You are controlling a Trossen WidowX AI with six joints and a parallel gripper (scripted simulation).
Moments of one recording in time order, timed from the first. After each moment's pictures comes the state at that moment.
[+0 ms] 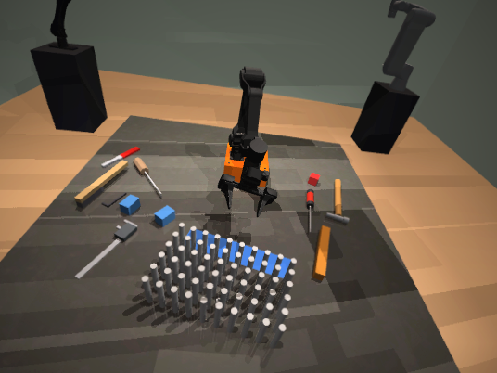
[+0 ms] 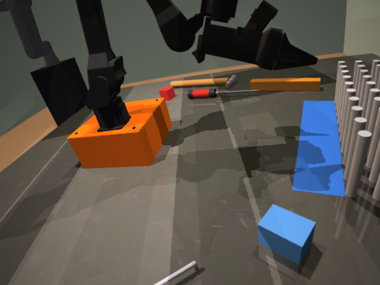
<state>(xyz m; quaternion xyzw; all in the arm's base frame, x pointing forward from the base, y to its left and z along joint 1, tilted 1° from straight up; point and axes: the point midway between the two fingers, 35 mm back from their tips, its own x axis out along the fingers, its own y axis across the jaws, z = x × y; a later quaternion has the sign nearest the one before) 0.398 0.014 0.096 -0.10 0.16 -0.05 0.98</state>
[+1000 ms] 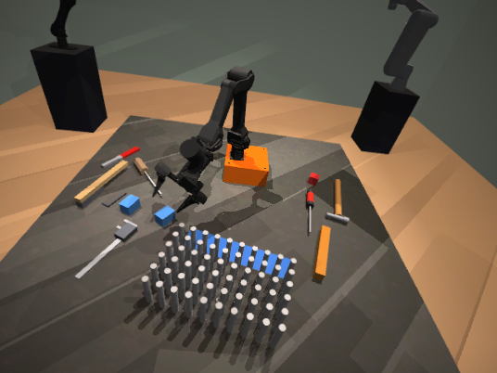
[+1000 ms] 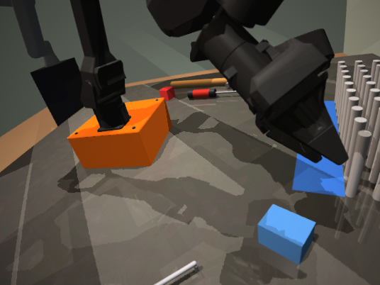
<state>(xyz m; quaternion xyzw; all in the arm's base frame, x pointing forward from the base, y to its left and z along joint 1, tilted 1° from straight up) 0.361 -0.219 0.063 -0.26 0.43 -0.19 0.84</state>
